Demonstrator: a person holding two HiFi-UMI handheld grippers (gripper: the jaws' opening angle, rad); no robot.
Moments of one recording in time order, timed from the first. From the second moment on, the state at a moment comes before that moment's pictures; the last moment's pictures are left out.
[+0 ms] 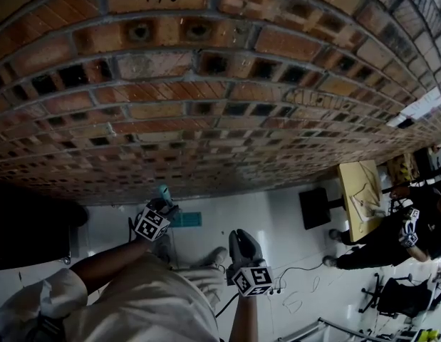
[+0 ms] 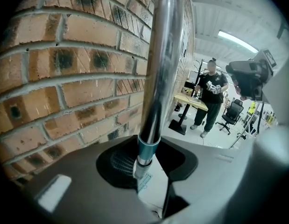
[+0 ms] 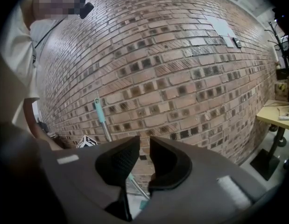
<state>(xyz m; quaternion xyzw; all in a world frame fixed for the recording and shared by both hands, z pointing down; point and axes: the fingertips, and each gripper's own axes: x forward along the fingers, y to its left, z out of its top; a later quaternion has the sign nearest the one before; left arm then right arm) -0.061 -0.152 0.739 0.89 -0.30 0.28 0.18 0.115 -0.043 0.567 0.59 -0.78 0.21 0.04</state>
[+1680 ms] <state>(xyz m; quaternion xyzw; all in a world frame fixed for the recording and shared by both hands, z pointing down) -0.063 -0.181 0.880 0.86 -0.28 0.38 0.21 0.129 -0.056 0.587 0.59 -0.77 0.24 0.06</state>
